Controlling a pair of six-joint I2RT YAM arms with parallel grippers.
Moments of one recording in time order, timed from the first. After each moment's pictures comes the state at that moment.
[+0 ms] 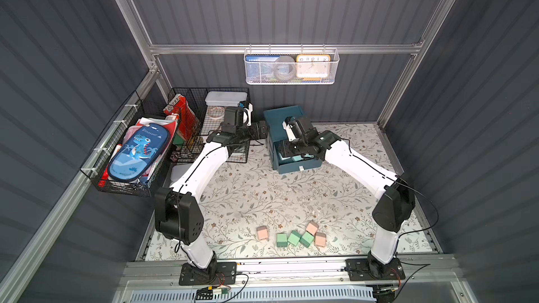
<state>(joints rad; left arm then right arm) -0.35 1.70 1.58 -0.41 0.23 -0.28 0.66 1.86 1.79 -0.72 0.00 0.35</state>
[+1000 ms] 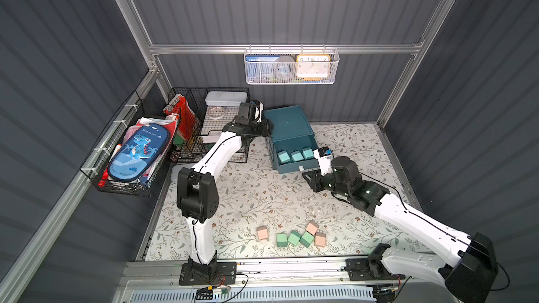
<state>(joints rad) -0.38 1.97 1.81 -0.46 0.25 -0.29 0.66 1.12 0.82 -0.21 -0.09 0.45</state>
